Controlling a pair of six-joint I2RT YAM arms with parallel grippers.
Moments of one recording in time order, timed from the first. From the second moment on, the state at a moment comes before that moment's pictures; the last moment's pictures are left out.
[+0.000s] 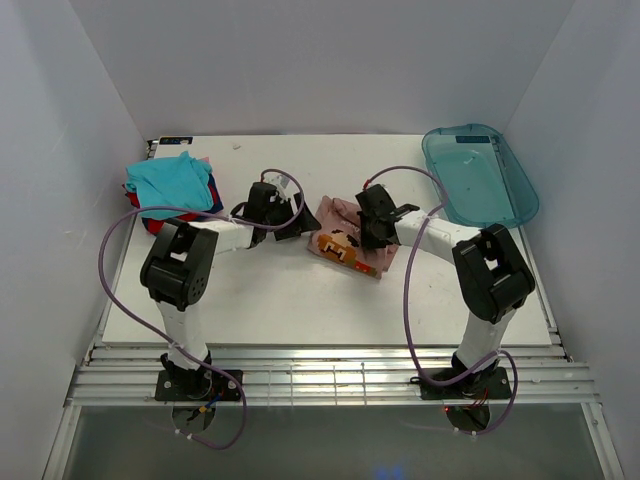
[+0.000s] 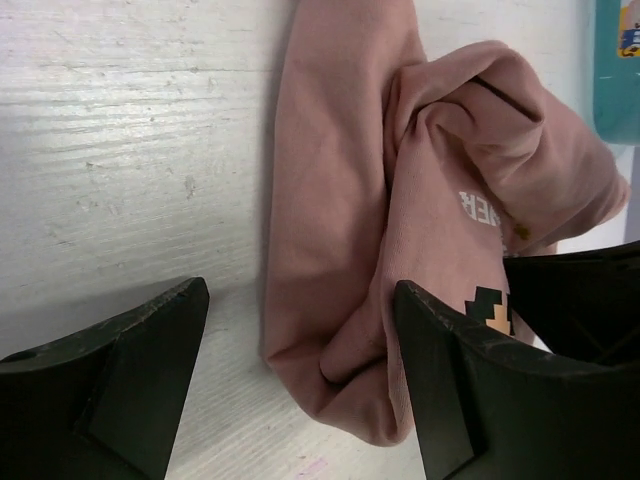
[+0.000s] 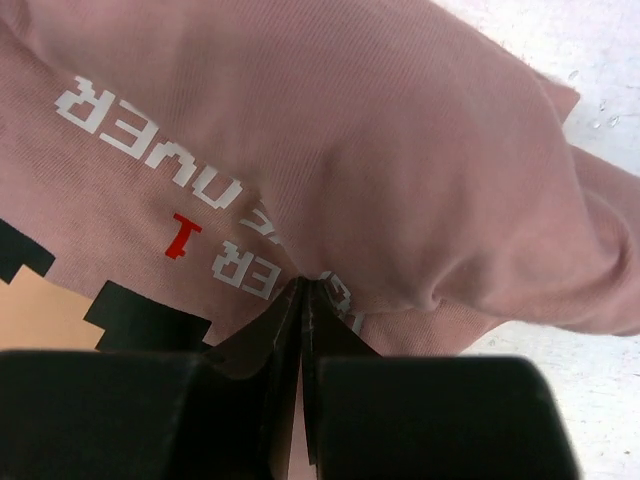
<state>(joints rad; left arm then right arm) -0.39 1.91 1.04 0.21 0.35 -0.61 0.58 1.79 1.16 -0.37 0.16 0.41</state>
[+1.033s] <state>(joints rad) -0.39 2.11 1.12 0.51 0.72 -0.85 0.59 1.84 1.20 -0.41 0.18 0.38</state>
